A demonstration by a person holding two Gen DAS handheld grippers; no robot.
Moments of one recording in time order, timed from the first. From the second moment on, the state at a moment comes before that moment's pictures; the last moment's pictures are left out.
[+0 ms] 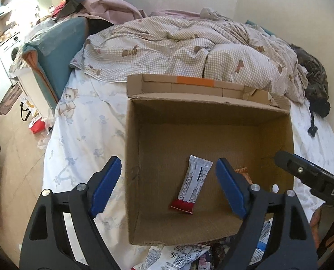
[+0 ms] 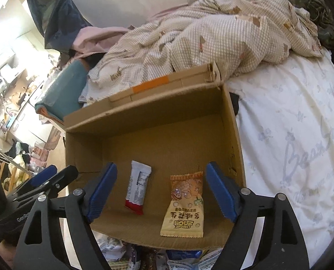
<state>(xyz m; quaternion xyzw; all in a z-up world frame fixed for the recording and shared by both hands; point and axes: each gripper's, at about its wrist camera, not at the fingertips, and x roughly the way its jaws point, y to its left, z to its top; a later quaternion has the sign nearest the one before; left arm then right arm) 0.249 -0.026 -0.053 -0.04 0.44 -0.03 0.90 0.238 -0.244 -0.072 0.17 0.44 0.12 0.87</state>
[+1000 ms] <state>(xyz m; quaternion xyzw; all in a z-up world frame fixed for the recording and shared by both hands) 0.127 0.033 -0.026 -0.08 0.45 0.00 0.89 0.110 -0.284 -0.046 0.19 0.44 0.11 0.87</state>
